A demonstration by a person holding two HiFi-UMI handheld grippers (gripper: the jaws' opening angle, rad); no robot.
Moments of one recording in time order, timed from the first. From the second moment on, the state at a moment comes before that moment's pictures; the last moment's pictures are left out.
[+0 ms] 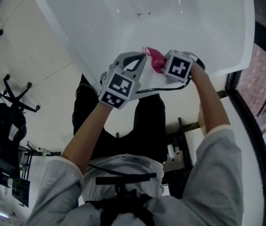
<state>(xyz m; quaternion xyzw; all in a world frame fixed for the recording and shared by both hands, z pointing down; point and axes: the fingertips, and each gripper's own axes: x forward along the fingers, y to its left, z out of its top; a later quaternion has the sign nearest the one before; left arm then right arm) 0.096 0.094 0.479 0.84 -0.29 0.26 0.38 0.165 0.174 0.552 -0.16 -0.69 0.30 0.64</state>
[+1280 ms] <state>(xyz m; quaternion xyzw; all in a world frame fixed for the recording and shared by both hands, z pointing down) 0.089 0.052 0.613 0.79 -0.34 0.30 0.41 0.123 0.128 0.676 -0.19 -0.72 0.28 0.60</state>
